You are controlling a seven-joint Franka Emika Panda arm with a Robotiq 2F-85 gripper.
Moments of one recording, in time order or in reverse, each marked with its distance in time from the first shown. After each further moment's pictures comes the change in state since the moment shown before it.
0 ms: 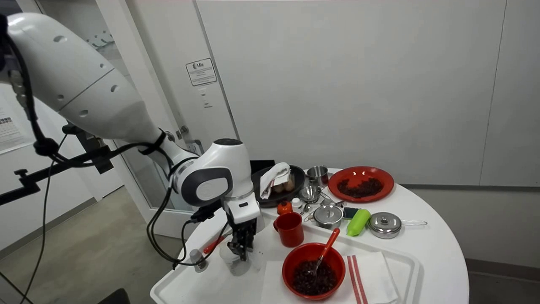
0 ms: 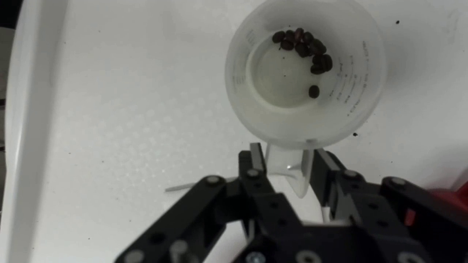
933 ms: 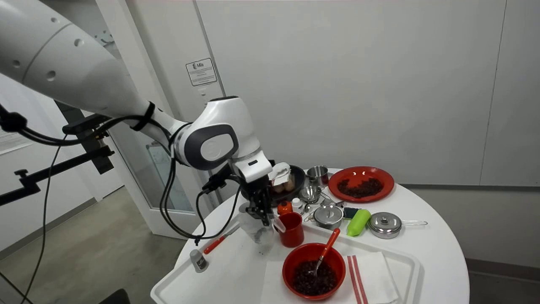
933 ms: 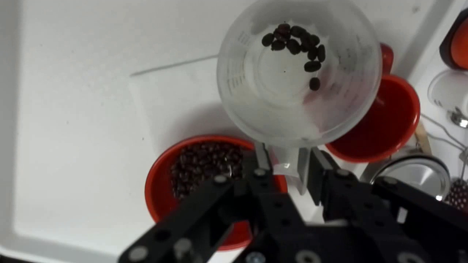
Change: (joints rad) arm 0.037 -0.129 -0.102 0.082 -0.139 -0.036 0.047
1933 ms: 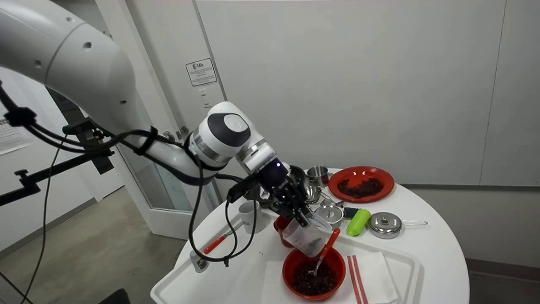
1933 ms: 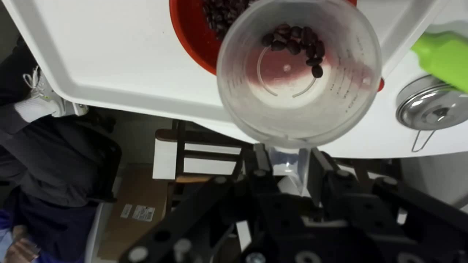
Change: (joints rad) arm 0.100 0.078 -0.157 0.123 -0.830 -0.118 0.786
